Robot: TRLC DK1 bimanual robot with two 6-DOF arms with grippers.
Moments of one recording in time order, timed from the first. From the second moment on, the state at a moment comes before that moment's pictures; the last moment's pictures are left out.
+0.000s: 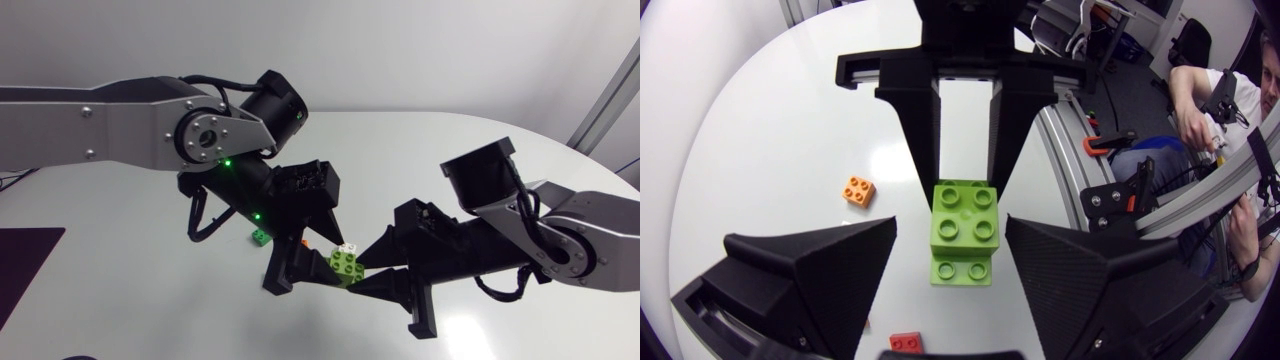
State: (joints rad) left arm -0.71 1.62 1.24 -0.76 0.57 0.87; right arm 0.51 1.21 0.66 -0.28 -0.68 -0.61
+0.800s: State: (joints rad) left arm -0.65 1.63 1.33 -0.89 0.68 0.90; right arm 0.66 1.17 0.61 -0.22 -0.46 -0.59
